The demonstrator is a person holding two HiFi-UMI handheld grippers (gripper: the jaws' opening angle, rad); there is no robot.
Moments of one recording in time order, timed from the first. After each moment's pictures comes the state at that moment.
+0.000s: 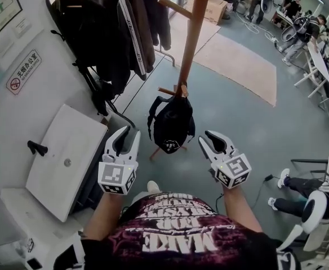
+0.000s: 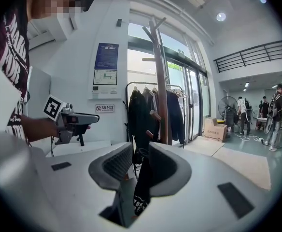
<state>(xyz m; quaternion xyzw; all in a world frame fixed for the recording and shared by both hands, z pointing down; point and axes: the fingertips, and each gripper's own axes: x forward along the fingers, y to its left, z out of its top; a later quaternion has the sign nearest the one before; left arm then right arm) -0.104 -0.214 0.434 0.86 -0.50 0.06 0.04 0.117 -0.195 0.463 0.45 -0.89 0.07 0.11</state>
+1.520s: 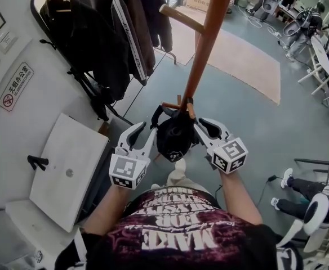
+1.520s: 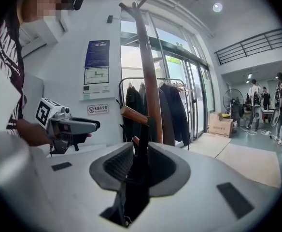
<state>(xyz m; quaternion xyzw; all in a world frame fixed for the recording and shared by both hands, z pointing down) -0.060 -0.306 0.458 0.90 -0.43 0.08 0.05 0.093 -0.318 0.479 0.43 -0.89 0.10 0.10</state>
